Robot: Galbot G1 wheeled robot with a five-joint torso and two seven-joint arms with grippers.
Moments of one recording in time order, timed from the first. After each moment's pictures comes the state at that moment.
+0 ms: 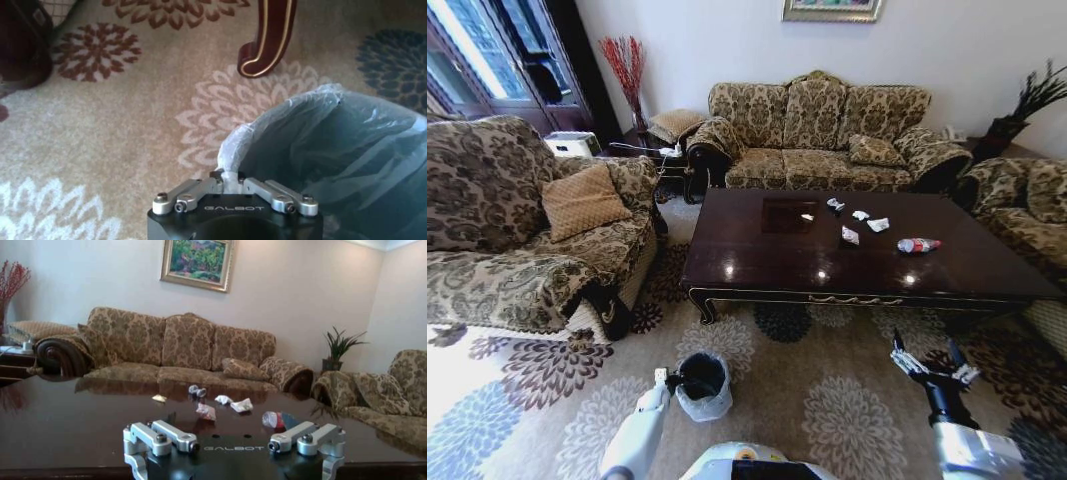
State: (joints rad) left arm 0.97 -1.39 -0.52 -0.70 -0.21 0.09 0.10; right arm -1.92 1.41 0.89 2.26 0.27 0.14 0.09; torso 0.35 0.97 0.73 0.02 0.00
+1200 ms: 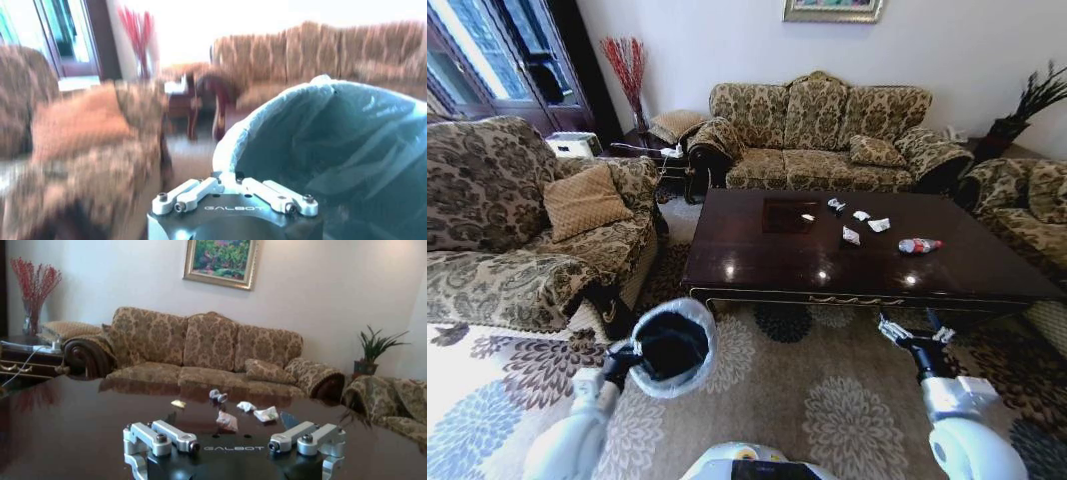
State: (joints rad) left arm 1.77 -1.36 -0.85 -2.43 -0.29 0.32 0.05; right arm -1.71 1.20 0.87 2.21 0.37 -0.05 0.10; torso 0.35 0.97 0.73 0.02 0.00
